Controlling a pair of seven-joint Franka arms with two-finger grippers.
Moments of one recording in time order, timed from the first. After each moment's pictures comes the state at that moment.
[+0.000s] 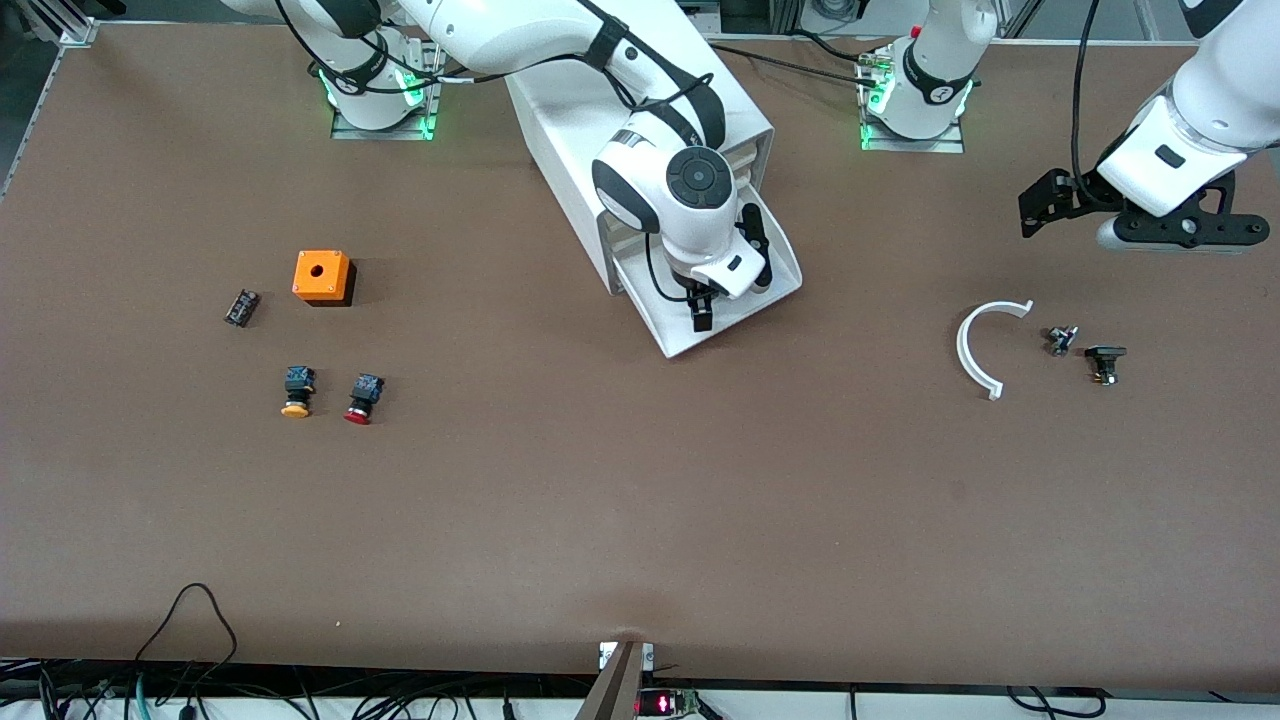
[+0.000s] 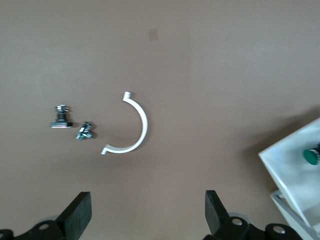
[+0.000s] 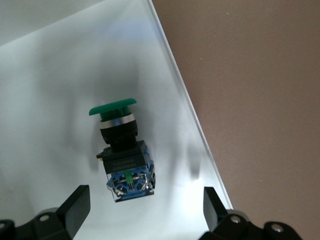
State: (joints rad) left arm 0.00 -0.13 -0.10 -1.84 0.05 1.66 -0.06; right arm 0.85 0.87 0.09 -1.15 -0.01 2.03 -0.79
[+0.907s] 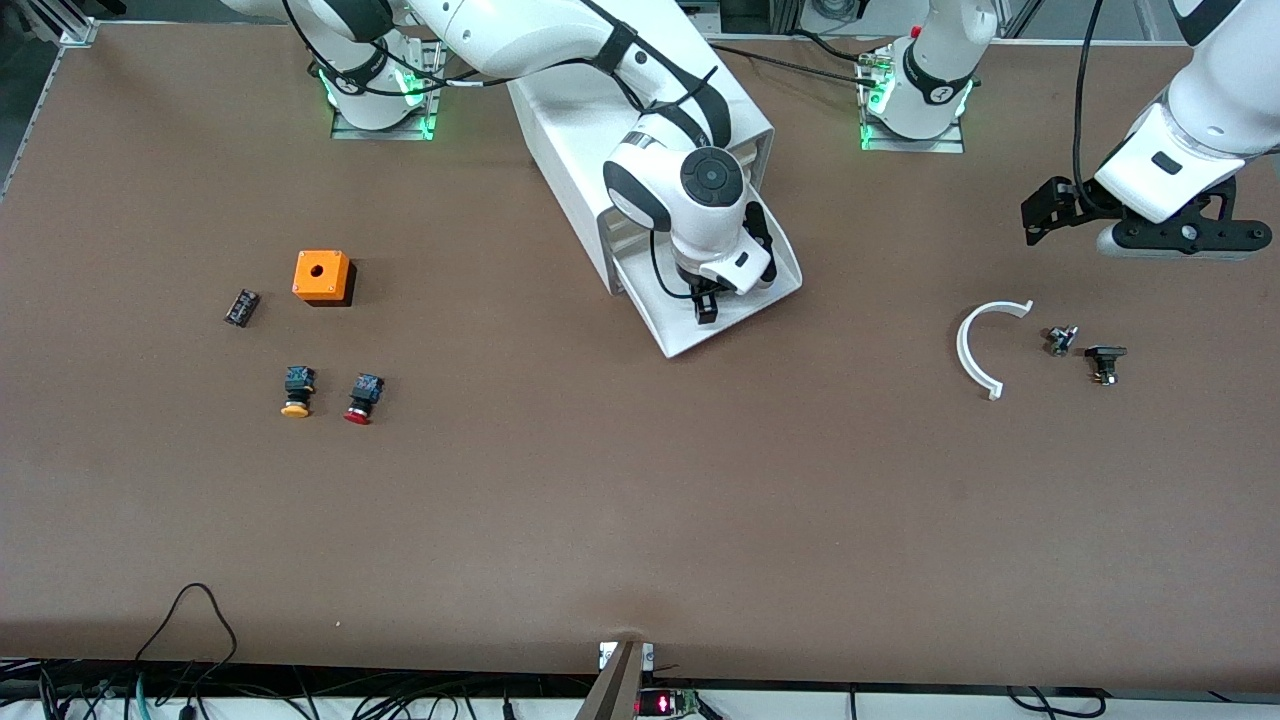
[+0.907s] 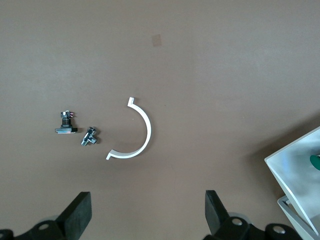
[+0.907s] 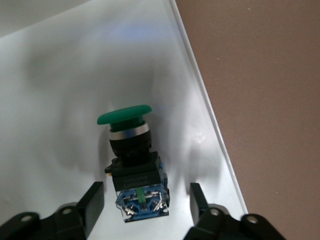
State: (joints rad) left arm 0.00 -0.12 -0.10 -1.84 0.06 1.68 -0.06; right arm 0.87 0.89 0.09 -1.15 -0.02 2.03 -0.79
